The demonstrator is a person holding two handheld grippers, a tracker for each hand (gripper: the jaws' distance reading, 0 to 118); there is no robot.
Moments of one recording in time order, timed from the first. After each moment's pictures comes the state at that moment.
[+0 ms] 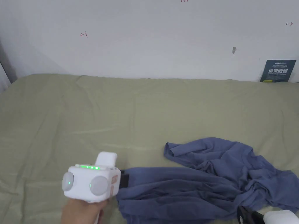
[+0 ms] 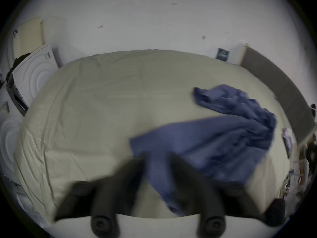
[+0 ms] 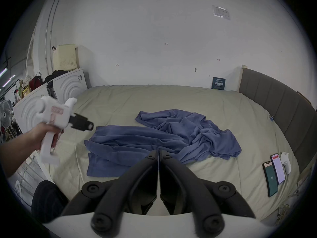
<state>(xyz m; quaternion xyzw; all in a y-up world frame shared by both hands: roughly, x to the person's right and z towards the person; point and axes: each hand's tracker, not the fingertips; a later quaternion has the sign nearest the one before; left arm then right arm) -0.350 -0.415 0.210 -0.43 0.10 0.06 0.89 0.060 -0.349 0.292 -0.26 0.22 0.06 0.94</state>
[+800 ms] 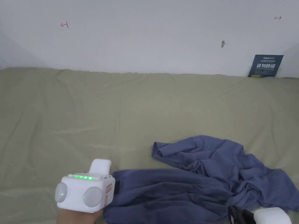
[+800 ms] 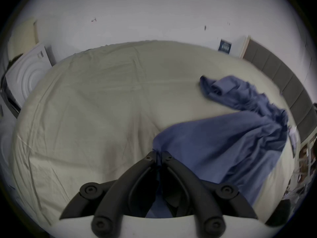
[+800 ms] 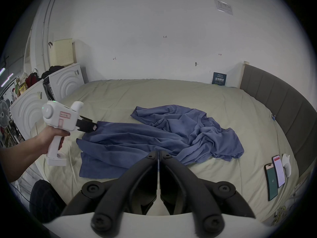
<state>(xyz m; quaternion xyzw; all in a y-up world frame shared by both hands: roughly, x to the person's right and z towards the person) -0.330 -0.451 0.203 -0.42 0.06 0.09 0.90 0.055 -0.356 0.263 -0.29 0.22 0.07 0.93</state>
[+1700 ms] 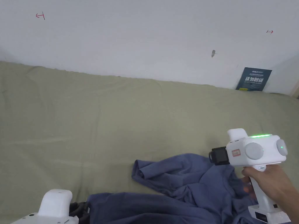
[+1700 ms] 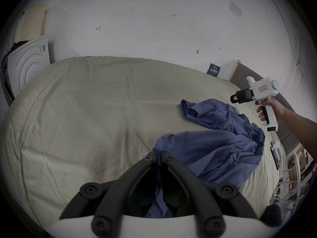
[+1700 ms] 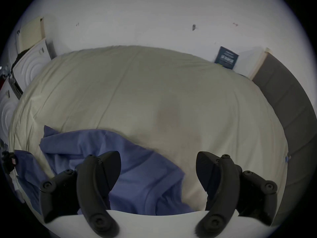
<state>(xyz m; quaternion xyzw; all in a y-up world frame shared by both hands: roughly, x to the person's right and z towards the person) -0.328 -0.436 0.220 -0.36 0.03 0.13 0.92 0.038 -0.425 -0.142 -0.44 0.18 0.16 0.86</state>
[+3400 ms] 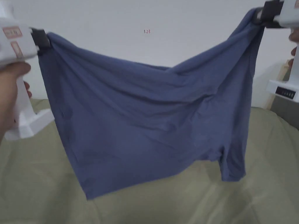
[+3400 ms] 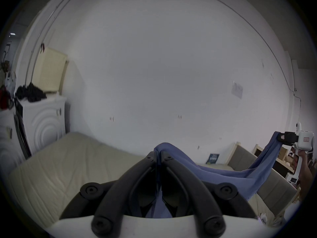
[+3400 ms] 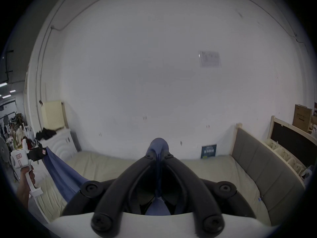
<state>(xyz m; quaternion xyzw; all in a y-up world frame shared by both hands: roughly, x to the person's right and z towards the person) -0.409 -0.046 0.167 -0.04 0.11 0.14 0.98 0.113 0.035 -0.004 -0.08 0.21 -0.03 0.97</state>
